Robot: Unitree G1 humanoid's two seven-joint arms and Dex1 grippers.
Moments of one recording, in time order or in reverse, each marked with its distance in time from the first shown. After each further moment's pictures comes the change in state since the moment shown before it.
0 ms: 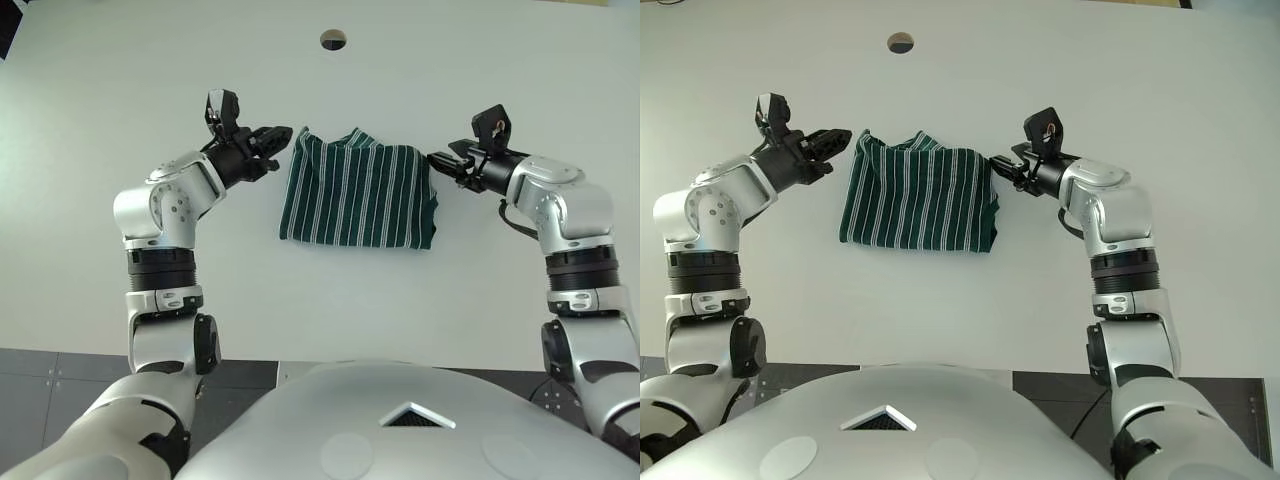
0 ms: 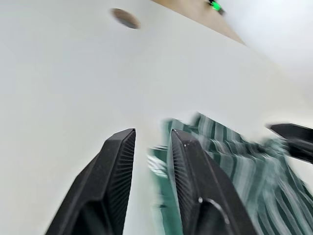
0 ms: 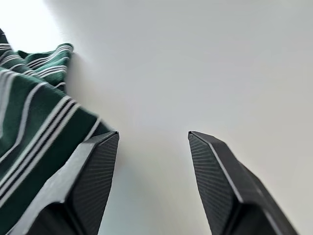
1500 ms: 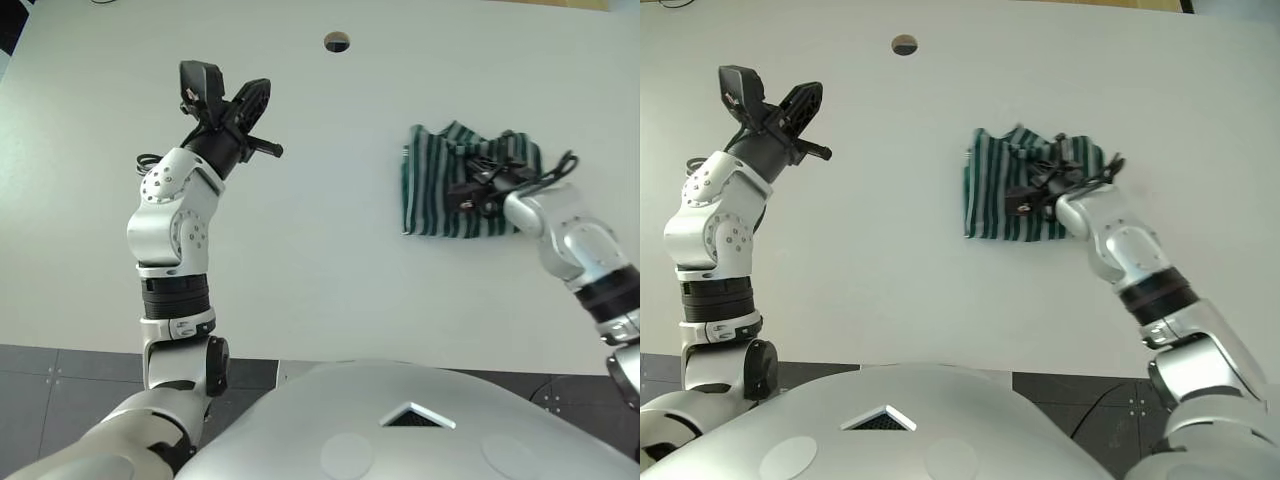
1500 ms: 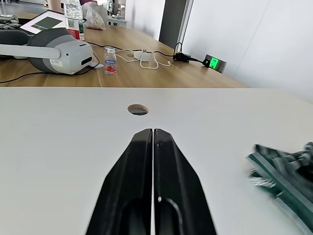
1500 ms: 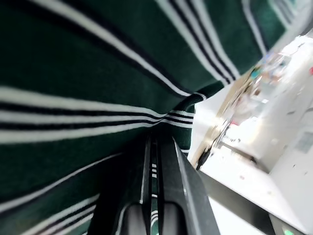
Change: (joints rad) left arm 0.149 -0.052 -0.050 -0.315 0.128 -0.323 0.011; right arm 0.101 -0.406 0.448 -0.073 -1.158 -0.576 -0.081
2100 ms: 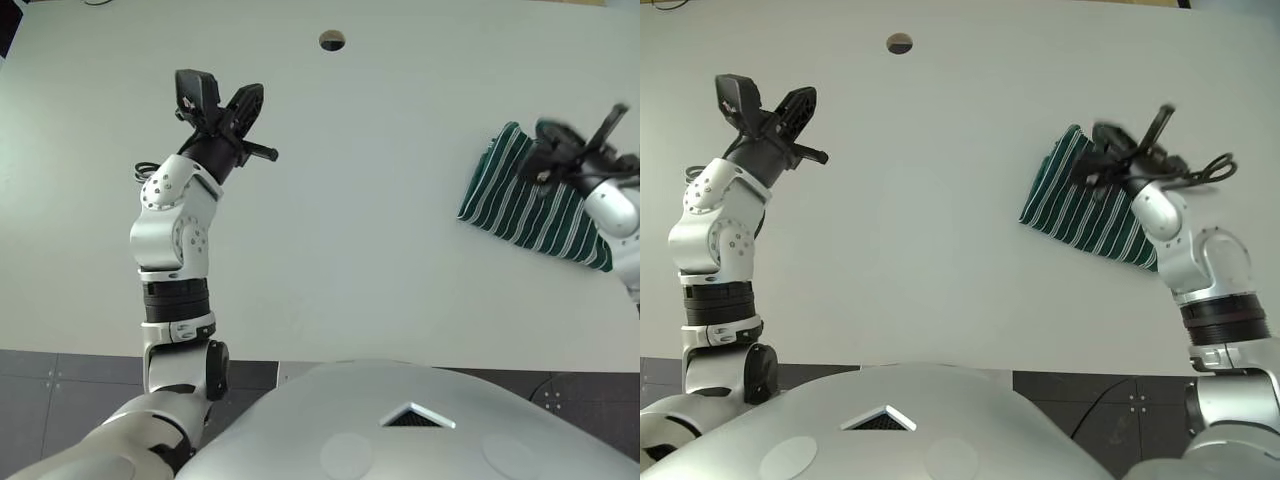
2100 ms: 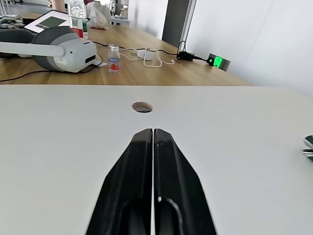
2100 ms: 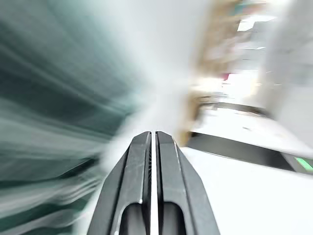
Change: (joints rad) left arm 0.082 -0.018 0.004 0.009 0.025 -0.157 -0.013; right arm 0.156 0.041 -0.485 -0.210 0.444 -0.154 -0.229
